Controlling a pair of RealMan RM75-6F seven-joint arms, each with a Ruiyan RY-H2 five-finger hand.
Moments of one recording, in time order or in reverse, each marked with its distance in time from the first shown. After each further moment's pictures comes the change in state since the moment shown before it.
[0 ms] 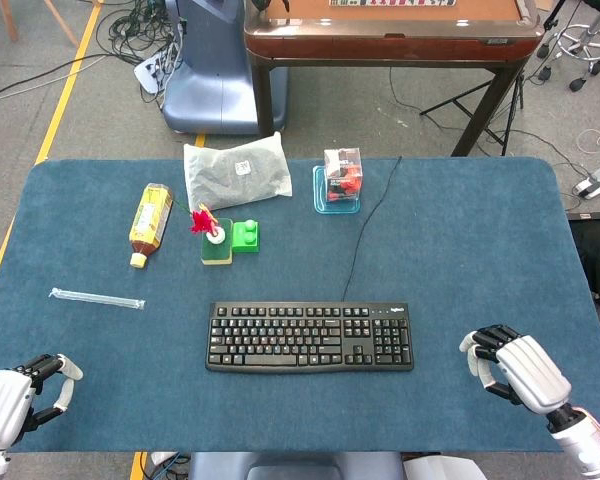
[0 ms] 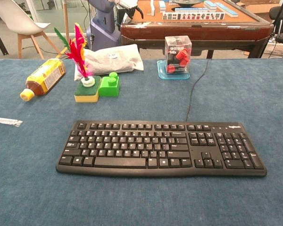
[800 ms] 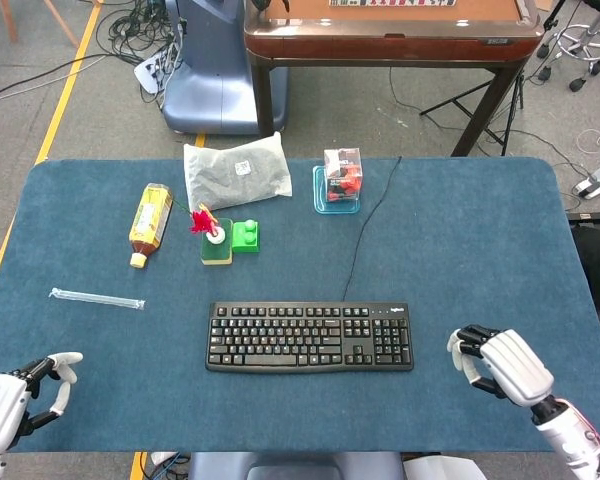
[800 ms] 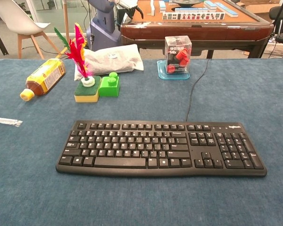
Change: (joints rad) left arm 0.016 0.014 0.007 -0.006 0.003 0.004 -0.025; right arm 0.047 -0.028 0.022 -0.018 -0.018 -0.038 -0.026
